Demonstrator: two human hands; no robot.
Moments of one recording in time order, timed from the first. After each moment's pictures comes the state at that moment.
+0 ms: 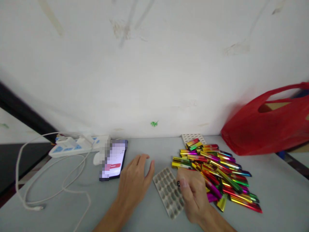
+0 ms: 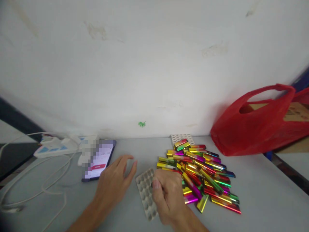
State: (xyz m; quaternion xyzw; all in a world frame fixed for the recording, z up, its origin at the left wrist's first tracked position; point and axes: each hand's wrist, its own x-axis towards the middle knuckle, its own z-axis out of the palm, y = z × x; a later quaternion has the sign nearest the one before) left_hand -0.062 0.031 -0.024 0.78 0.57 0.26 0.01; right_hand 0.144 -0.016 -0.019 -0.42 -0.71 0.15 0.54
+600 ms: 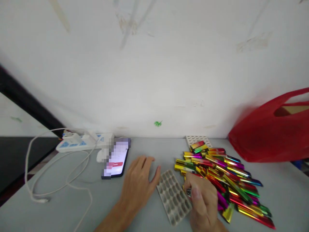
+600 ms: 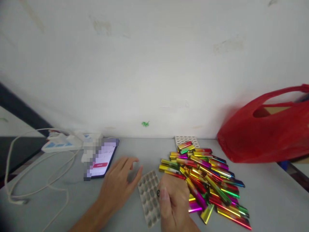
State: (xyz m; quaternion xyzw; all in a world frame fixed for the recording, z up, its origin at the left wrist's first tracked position) left_hand -0.057 0.027 -0.026 0.79 0.54 0.28 -0.04; right_hand 0.145 -0.020 -0.022 -0.40 -0.67 0.12 0.61
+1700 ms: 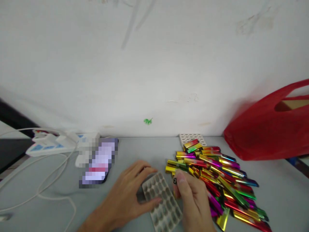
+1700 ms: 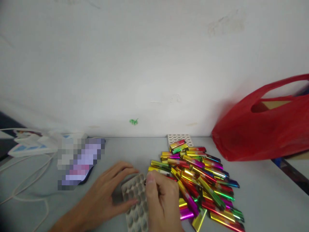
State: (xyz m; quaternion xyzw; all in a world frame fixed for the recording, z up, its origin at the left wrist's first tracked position) left_hand -0.065 0.030 -0.024 0.87 0.40 0.22 0.20; right_hand 0.144 -0.017 -0.011 -0.54 -0.51 0.37 0.56
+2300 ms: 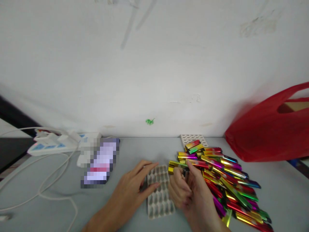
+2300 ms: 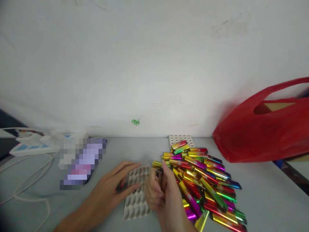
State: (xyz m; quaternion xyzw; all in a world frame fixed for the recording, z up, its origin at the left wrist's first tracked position) left_hand -0.062 0.036 -0.039 0.82 0.45 0.26 0.25; right_hand 0.150 0.005 -0.007 -0.19 -0.21 0.80 0.52
